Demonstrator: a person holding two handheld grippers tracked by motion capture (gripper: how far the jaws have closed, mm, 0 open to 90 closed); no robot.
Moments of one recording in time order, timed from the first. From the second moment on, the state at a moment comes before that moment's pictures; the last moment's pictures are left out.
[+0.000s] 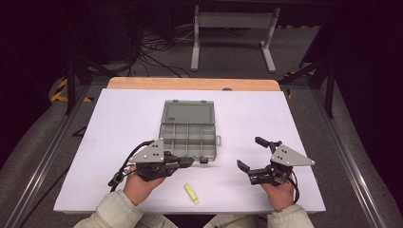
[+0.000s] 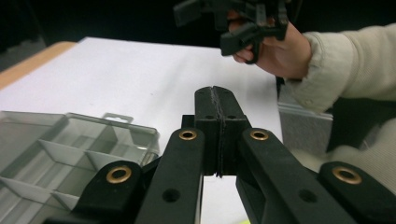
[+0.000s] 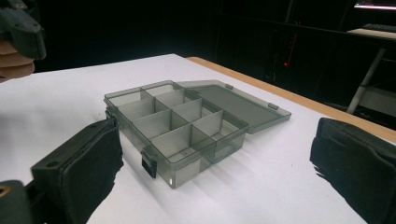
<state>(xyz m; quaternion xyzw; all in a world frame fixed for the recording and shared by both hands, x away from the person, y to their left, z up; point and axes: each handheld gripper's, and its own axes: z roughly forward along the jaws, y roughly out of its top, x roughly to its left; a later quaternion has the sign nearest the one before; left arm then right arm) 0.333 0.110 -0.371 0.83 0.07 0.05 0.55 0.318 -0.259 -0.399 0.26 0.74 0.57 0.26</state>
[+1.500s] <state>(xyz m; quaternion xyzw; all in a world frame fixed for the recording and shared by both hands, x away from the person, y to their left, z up) 0.341 0.062 -0.415 0.94 0.01 -0.06 0.32 0.317 -0.260 -0.399 0.26 0.74 0.57 0.26</state>
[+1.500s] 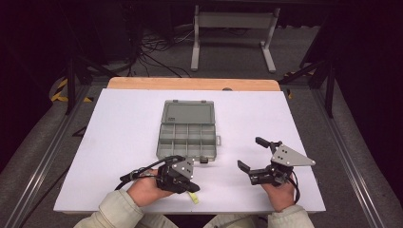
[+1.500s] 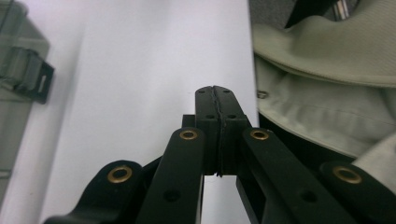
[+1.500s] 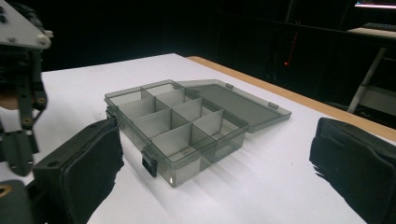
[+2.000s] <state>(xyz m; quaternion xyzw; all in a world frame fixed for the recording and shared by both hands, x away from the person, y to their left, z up) 0.355 0.059 -0.434 0.96 0.04 -0.05 0.28 0.318 -0.260 -0.399 0.26 0.74 0.56 0.26</state>
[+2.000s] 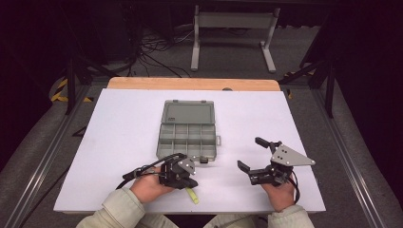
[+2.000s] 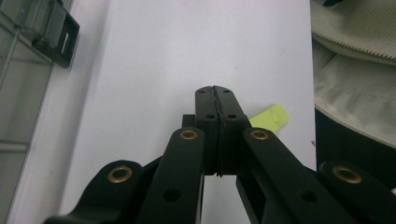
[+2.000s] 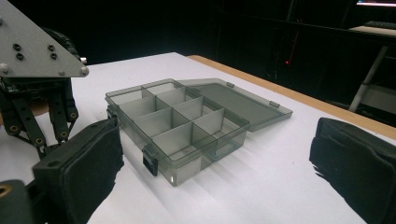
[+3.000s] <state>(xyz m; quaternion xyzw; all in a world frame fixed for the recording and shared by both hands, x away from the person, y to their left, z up) 0.341 0.074 -0.432 0.97 0.03 -0.08 0.23 0.318 -0.259 -0.399 0.26 0.74 0.57 0.26</state>
